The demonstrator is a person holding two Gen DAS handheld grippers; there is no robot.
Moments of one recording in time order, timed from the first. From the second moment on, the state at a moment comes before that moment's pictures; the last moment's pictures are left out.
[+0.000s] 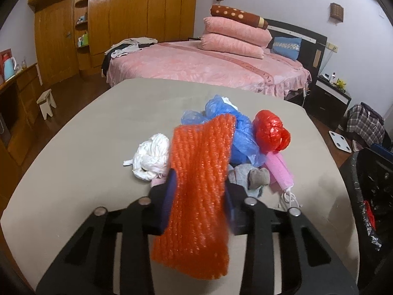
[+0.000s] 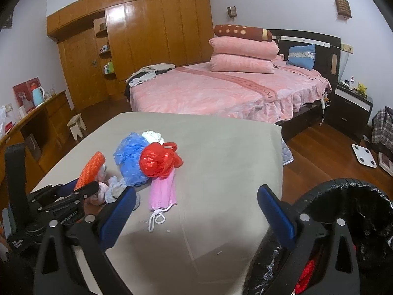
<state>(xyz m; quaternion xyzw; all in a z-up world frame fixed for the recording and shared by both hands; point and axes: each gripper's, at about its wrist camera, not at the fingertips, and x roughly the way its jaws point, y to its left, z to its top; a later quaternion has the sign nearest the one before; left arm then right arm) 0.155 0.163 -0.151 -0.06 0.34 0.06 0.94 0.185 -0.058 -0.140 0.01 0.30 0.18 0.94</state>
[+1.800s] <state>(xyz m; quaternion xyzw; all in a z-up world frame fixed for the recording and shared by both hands) 0.076 0.262 -0.142 -0.10 0.33 0.12 0.93 0.143 0.104 -0.184 -0.05 0.36 0.32 0.88</state>
